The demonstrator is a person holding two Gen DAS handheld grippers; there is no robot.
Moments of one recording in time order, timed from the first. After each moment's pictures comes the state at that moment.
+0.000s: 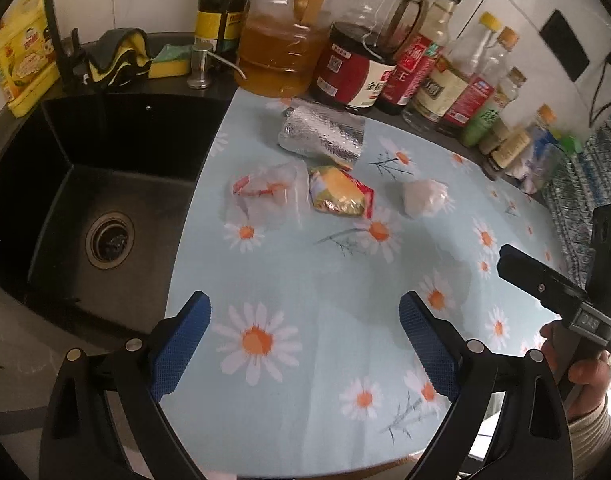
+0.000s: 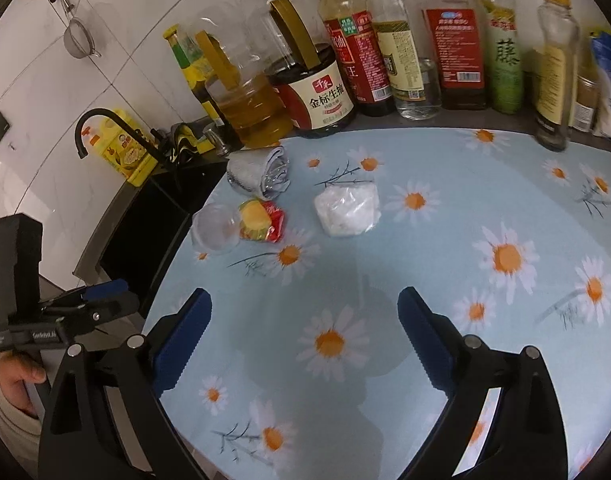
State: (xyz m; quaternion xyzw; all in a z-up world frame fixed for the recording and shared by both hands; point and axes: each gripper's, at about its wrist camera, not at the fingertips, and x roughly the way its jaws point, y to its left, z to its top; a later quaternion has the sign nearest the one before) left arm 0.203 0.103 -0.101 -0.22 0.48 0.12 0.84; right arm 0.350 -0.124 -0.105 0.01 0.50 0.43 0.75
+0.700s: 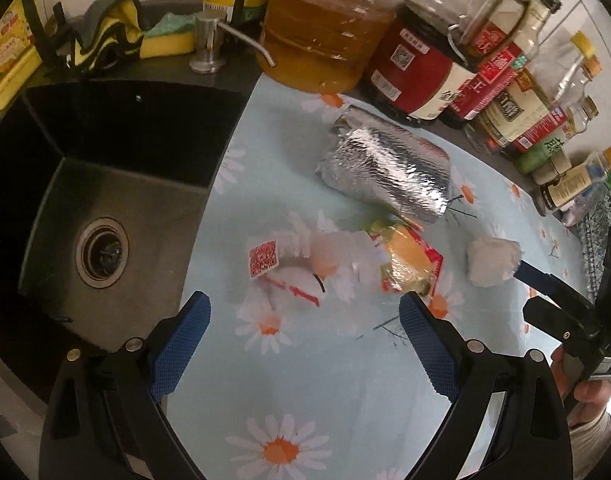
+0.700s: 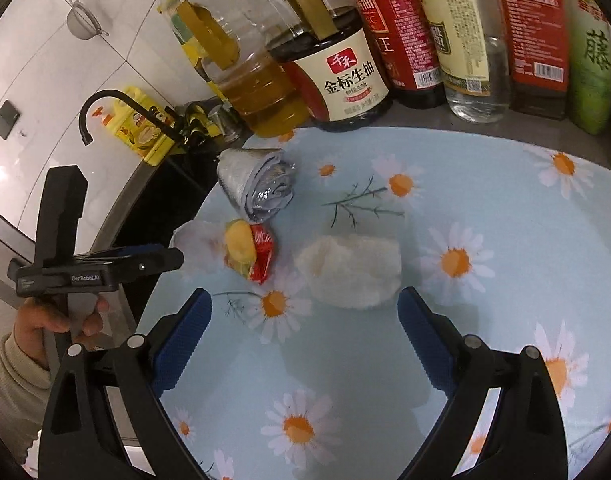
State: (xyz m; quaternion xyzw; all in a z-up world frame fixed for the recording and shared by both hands) left arm 0.274 0.162 -0.148 -0.26 0.52 0.15 0.80; right arm 0.415 -0.075 -0.144 -0.01 0.53 0.50 0.69
